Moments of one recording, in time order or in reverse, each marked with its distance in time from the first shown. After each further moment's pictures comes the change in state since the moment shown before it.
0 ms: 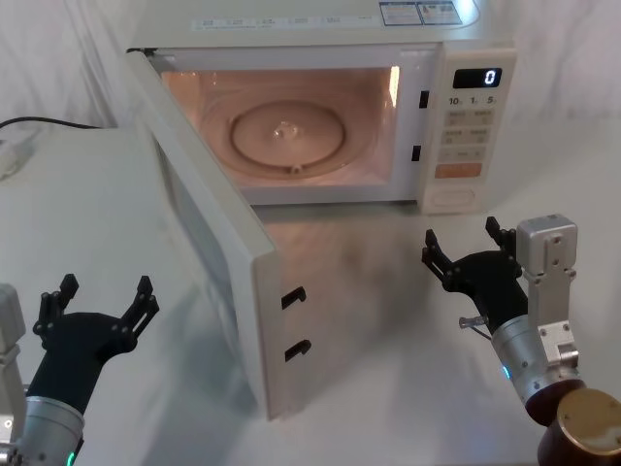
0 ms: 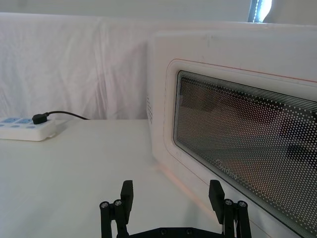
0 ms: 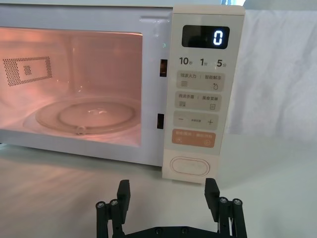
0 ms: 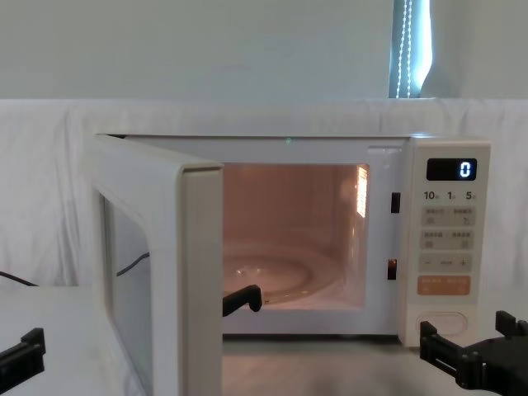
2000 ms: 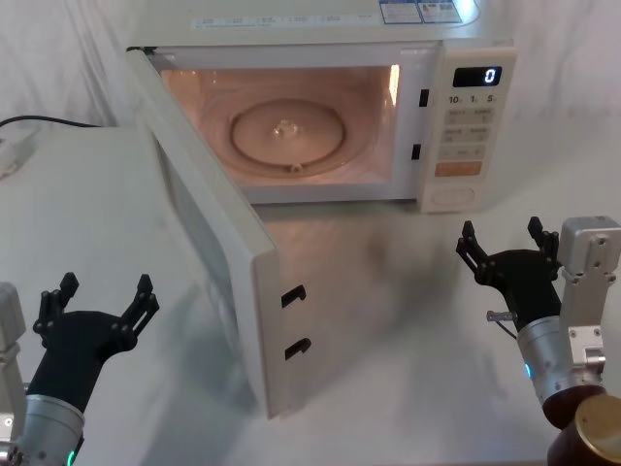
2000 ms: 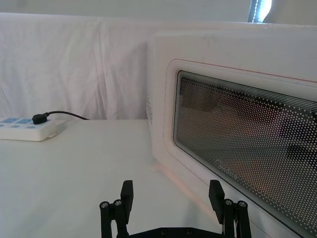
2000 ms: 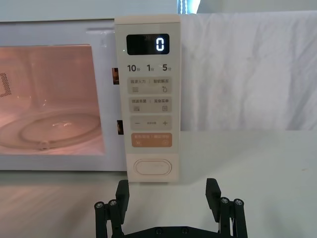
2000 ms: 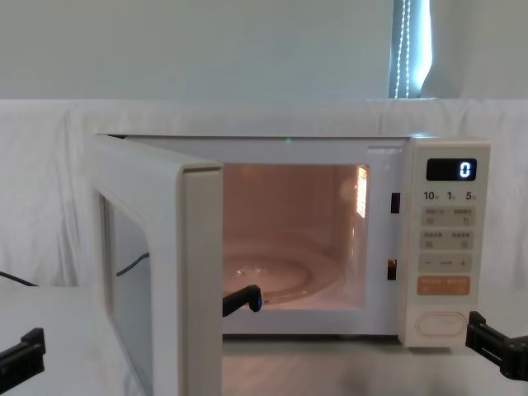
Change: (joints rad) left arm 0.000 0.000 0.000 0.000 0.000 0.000 0.000; right arm -0.038 -0.058 0.086 -0.039 0.007 -0.011 -0.046
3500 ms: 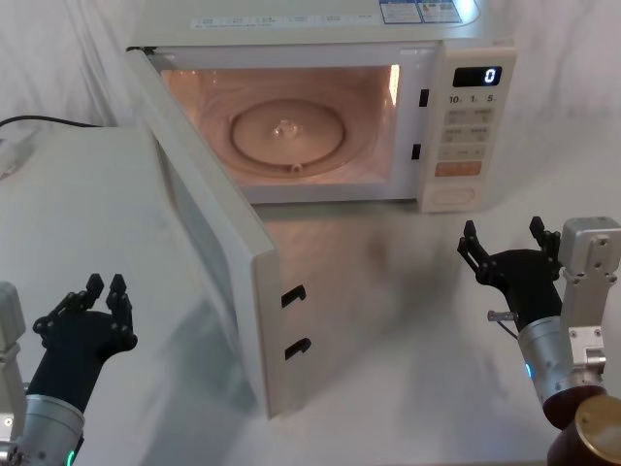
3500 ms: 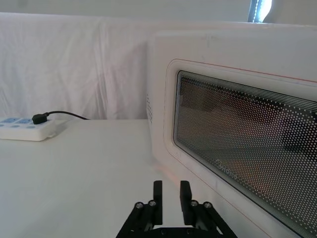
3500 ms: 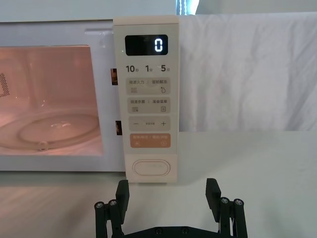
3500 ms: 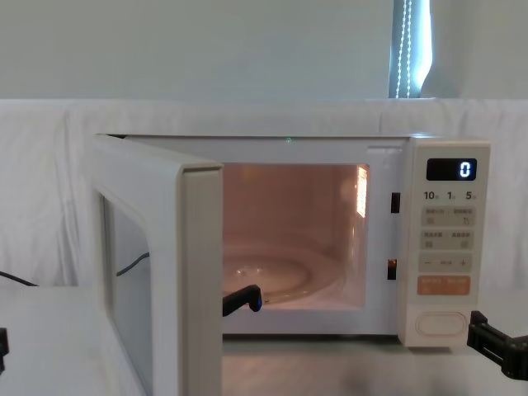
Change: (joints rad) left arm 0.000 0.000 0.000 0.000 0.000 0.000 0.000; right arm -0.001 -0.003 0.003 0.001 -0.006 -0.006 -0.003
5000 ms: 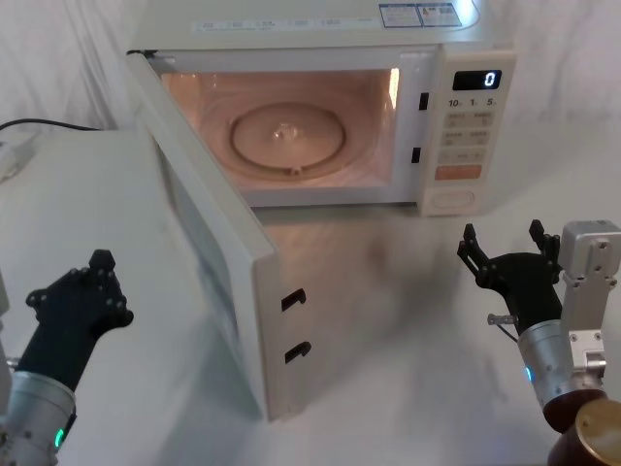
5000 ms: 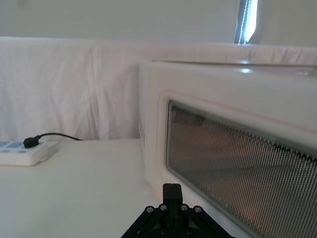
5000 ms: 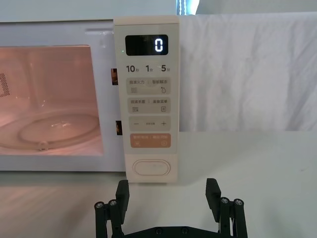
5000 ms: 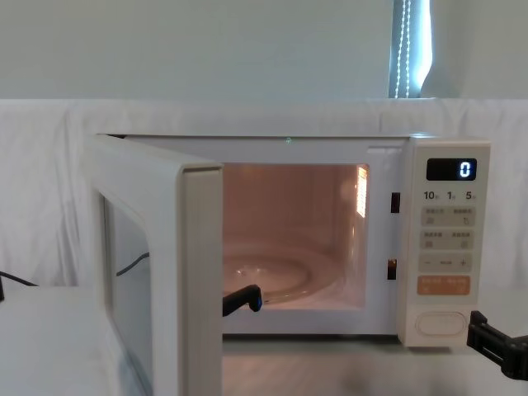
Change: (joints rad) left arm -0.022 -0.017 -0.036 -0.047 0.004 0.024 -0.070; right arm 0.000 0.000 0.000 0.000 0.000 0.000 0.001
